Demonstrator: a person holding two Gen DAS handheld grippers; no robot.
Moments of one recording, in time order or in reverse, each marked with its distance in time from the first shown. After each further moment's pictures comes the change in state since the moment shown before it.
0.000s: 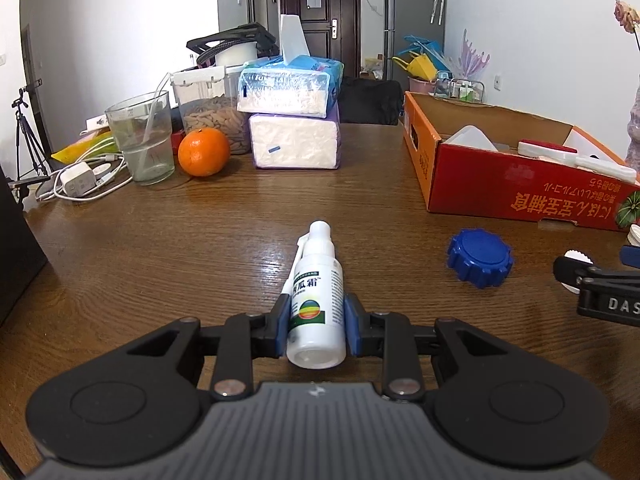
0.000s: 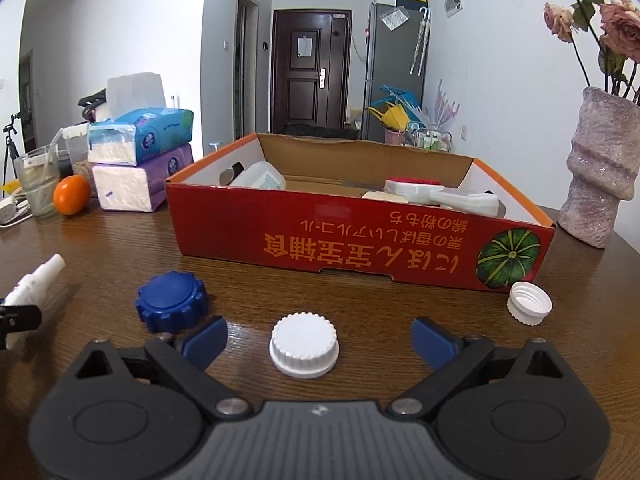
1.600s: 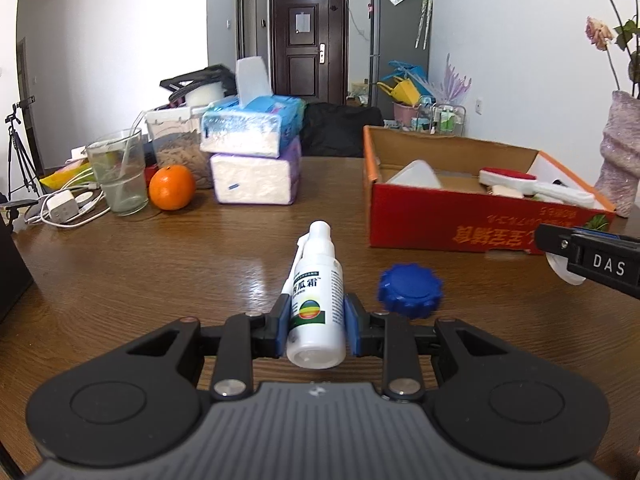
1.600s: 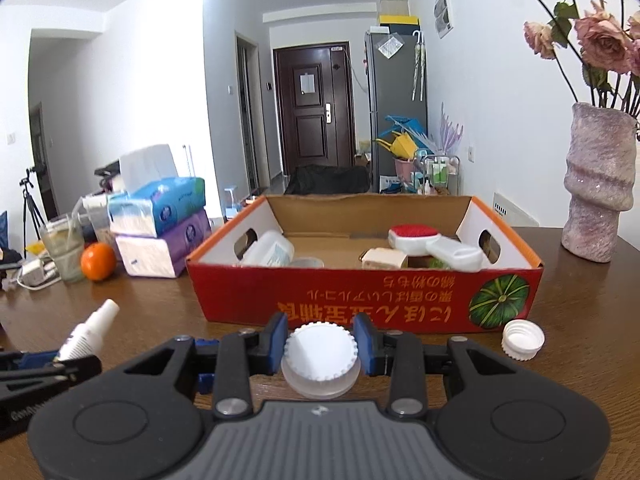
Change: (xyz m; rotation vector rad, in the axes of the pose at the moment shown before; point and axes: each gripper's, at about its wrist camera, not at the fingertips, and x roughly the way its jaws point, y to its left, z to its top) left arm -0.029 -0.043 0.010 -0.001 -0.082 -0.041; right arm -0.038 -0.021 0.025 0.087 -0.129 0.081
